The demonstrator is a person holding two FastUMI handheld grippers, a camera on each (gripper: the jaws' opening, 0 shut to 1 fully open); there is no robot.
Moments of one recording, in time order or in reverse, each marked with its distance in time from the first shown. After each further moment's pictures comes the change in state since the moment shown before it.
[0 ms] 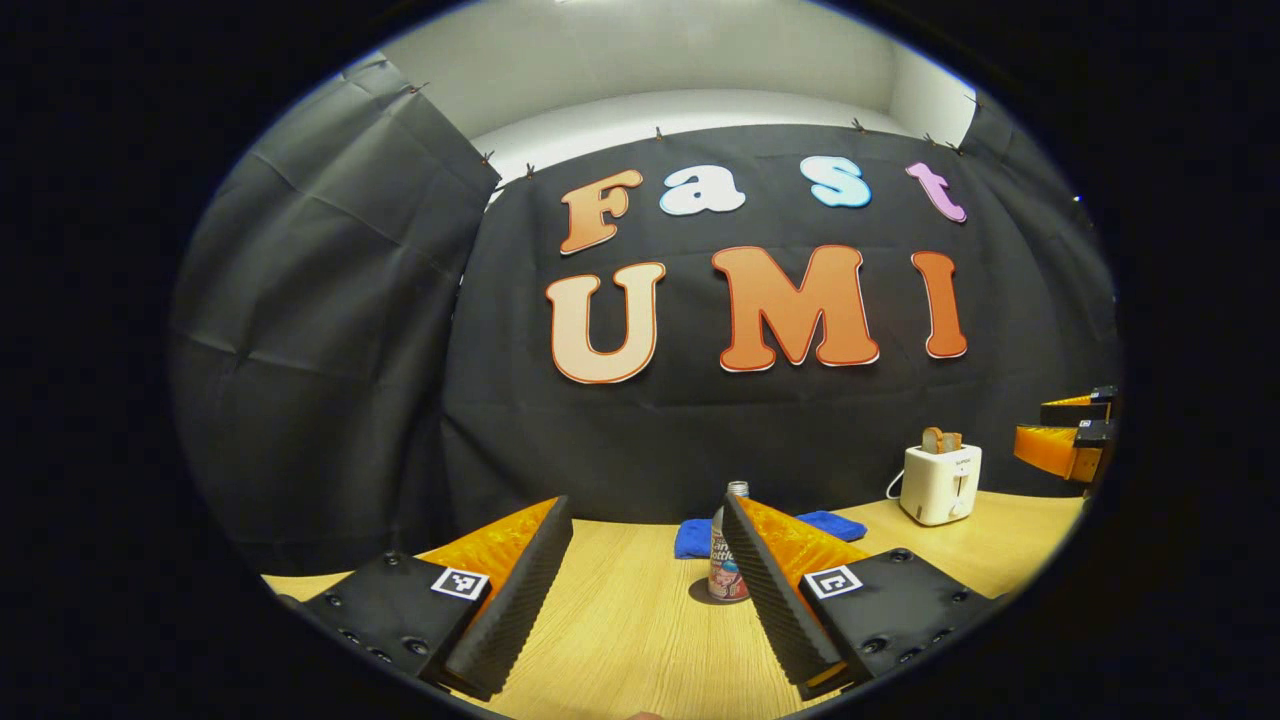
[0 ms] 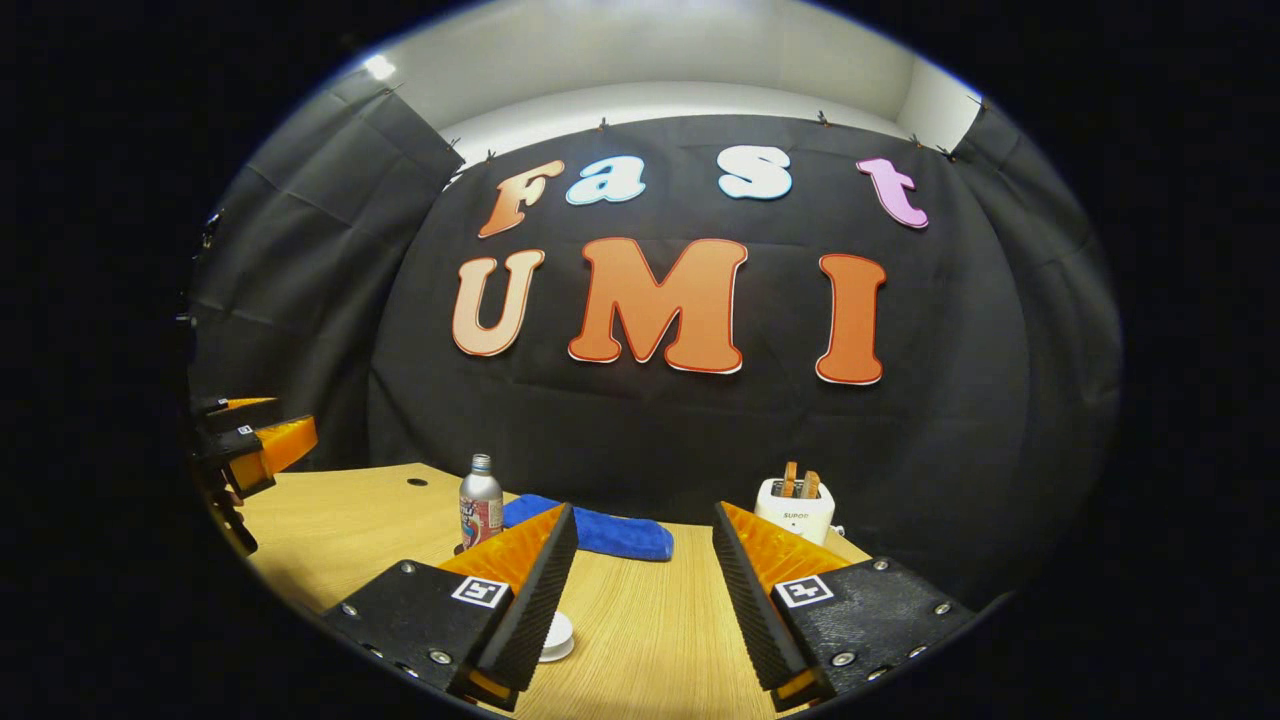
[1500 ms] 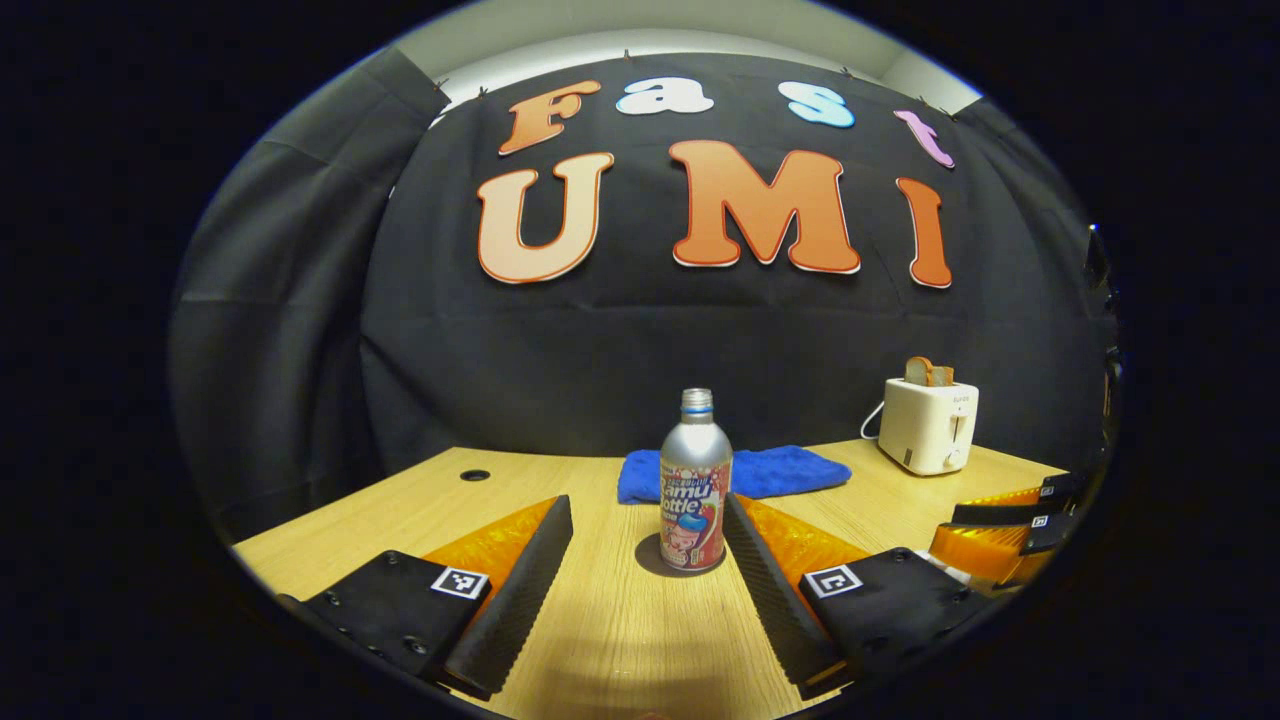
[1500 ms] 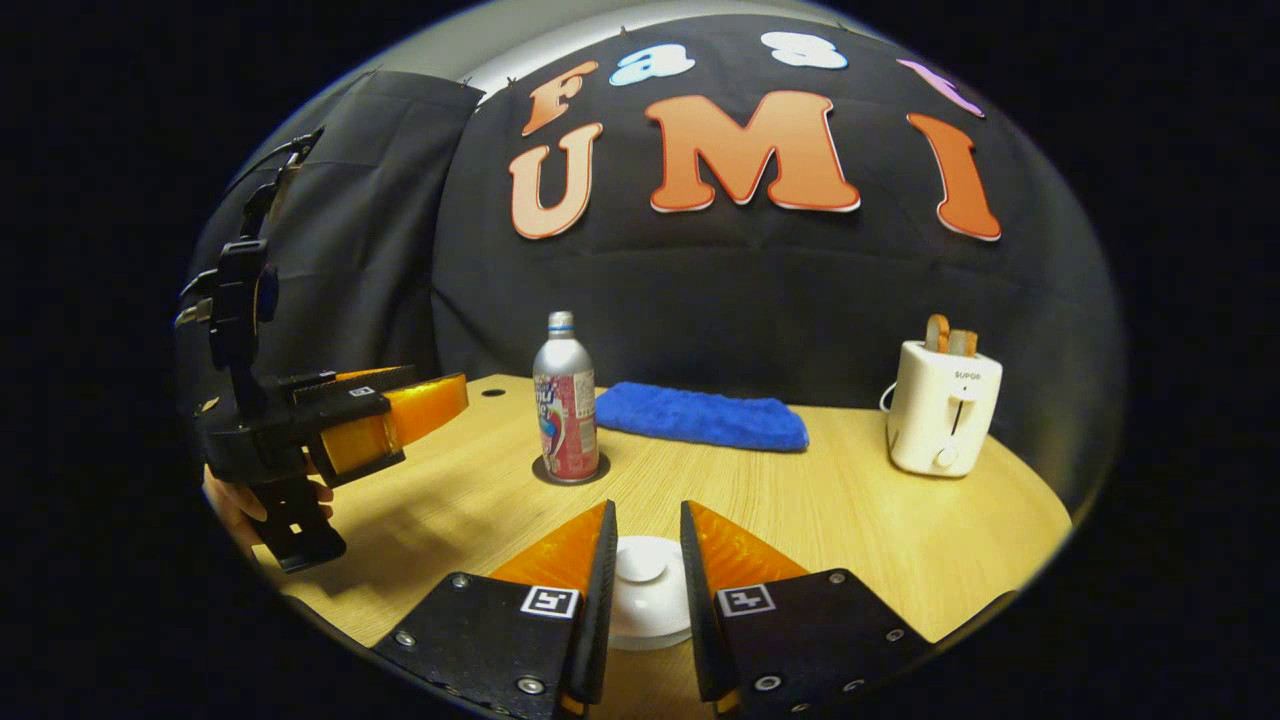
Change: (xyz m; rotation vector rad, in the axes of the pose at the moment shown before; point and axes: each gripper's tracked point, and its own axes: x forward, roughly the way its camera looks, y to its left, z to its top) left arm 0.086 -0.045 -0.101 0.011 0.210 -0.118; right arm 0.060 0.096 -0.123 0.080 0.284 0.232
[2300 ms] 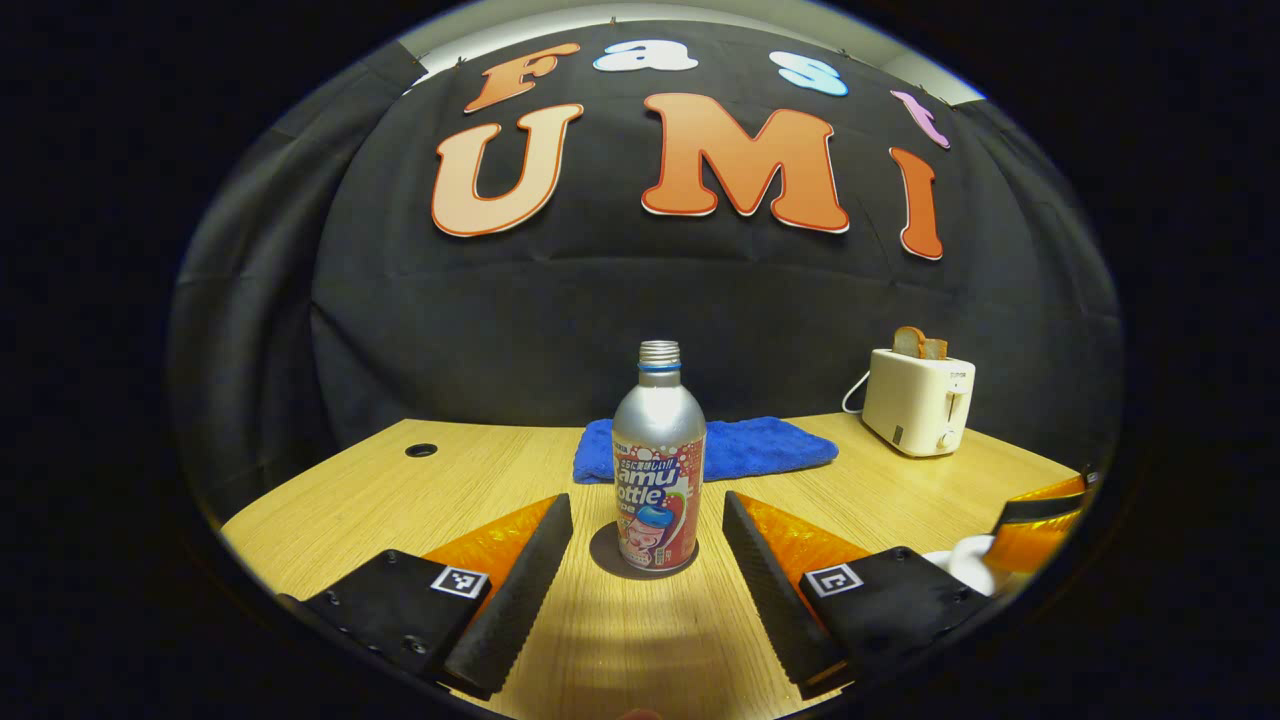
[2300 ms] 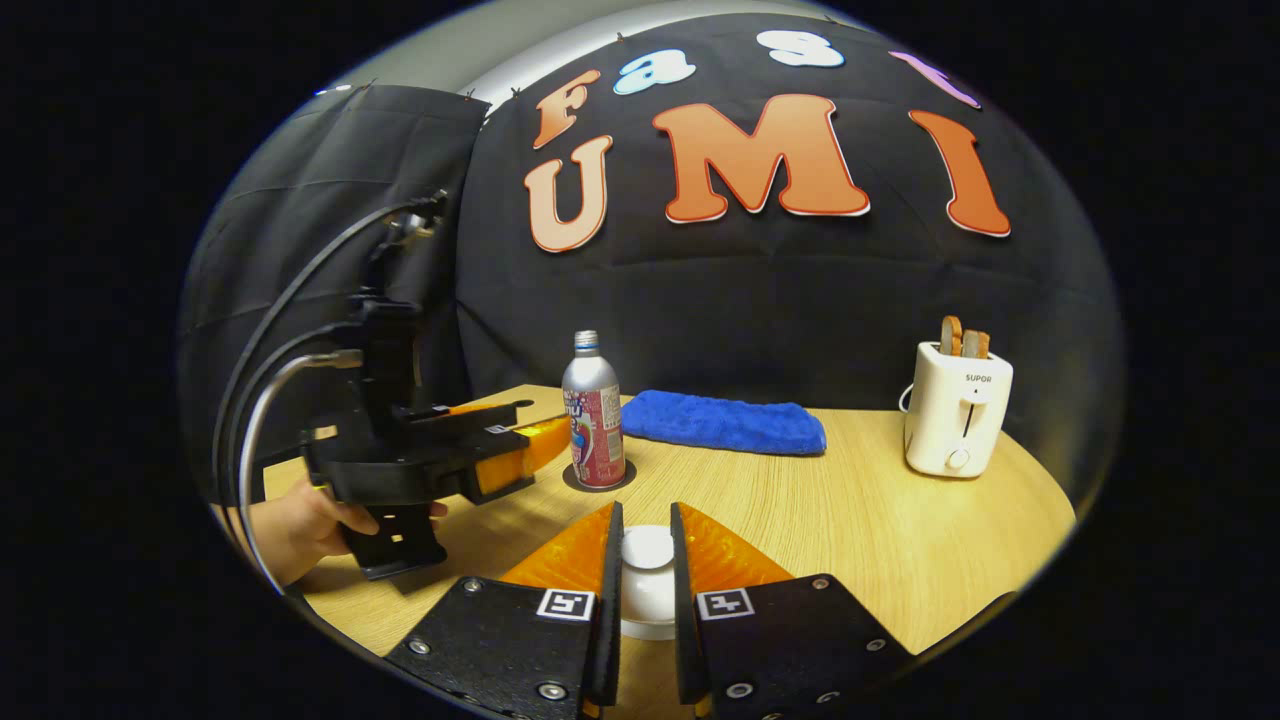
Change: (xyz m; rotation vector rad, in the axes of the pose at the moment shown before) left arm 0.046 -0.039 -0.041 -0.041 0.117 -0.120; right arm -0.007 0.020 -0.020 0.069 0.070 0.103
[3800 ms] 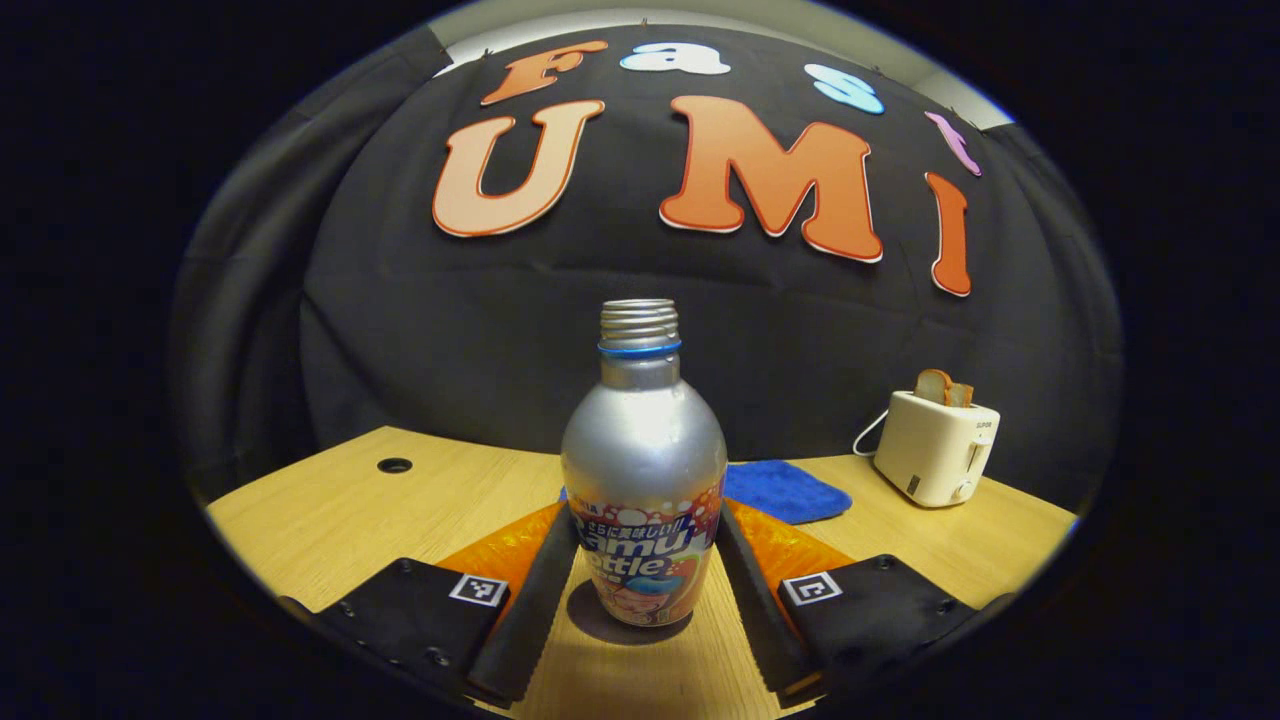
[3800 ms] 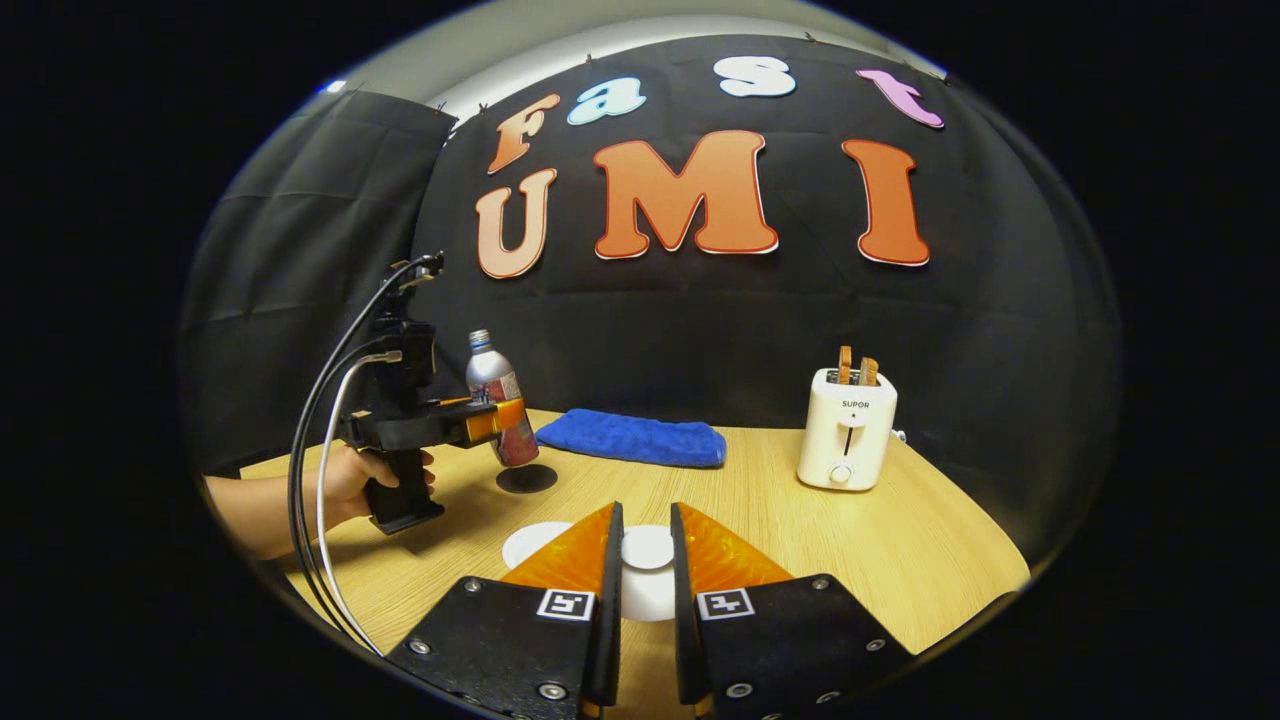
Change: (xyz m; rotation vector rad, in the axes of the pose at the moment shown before) left arm 0.080 0.000 0.008 -0.076 -0.017 0.001; right arm -0.088 -0.076 0.029 -0.028 -0.070 -0.164
